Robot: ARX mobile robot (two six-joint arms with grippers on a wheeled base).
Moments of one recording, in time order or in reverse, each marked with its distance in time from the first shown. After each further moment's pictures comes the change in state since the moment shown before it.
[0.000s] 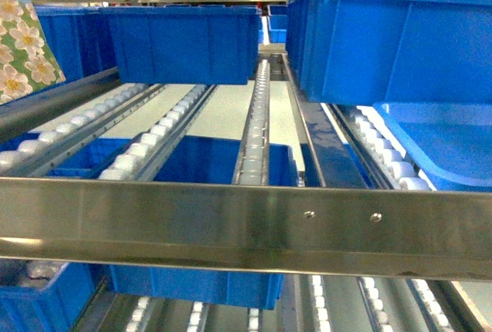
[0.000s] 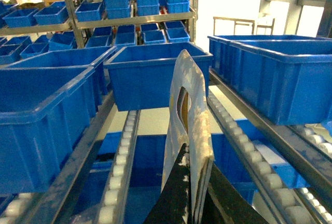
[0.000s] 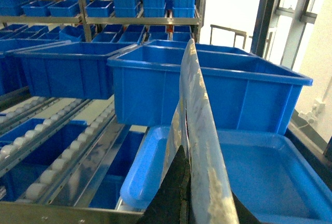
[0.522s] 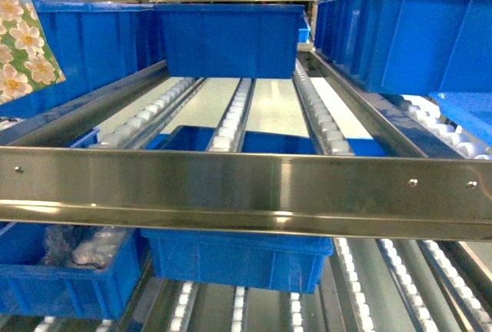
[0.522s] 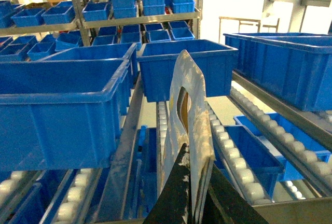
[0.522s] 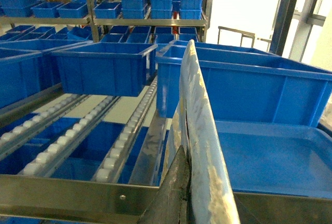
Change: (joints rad) left arm 0.000 -0.001 0.000 0.002 0.000 0.000; right arm 0.000 0.000 0.000 0.002 0.000 0.000
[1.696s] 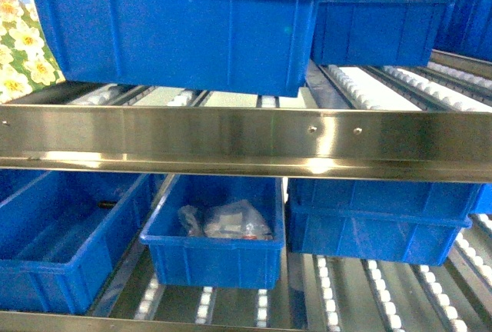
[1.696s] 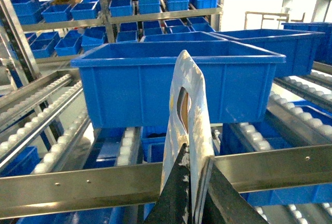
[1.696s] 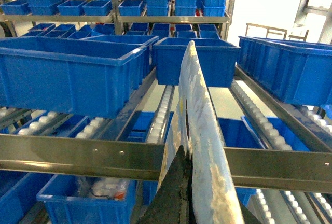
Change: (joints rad) left arm 0.000 0.001 0.000 -0.001 0.000 0.000; right arm 0.000 0.000 0.000 -0.002 0.000 0.000
